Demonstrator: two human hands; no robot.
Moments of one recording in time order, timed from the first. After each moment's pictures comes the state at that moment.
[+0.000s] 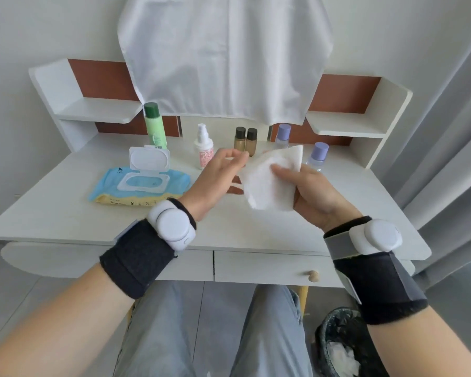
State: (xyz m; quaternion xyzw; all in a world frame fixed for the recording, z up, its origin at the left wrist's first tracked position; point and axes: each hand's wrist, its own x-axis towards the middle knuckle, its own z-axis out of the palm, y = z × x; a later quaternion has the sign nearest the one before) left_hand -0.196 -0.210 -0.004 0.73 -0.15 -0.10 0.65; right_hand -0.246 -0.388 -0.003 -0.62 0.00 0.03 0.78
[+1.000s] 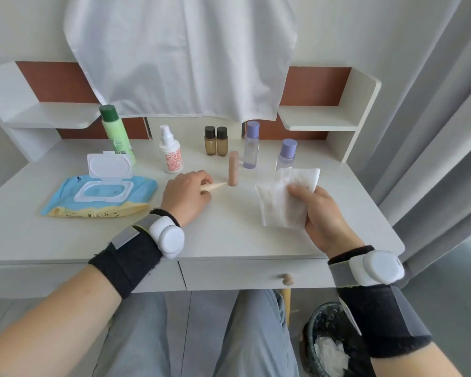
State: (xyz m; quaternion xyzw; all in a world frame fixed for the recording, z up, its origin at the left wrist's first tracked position) left_hand -0.147 -0.231 -0.067 0.95 -0.20 0.11 0.22; right_hand -0.270 -0.454 -0.044 -0.60 0.12 -0.08 0.78
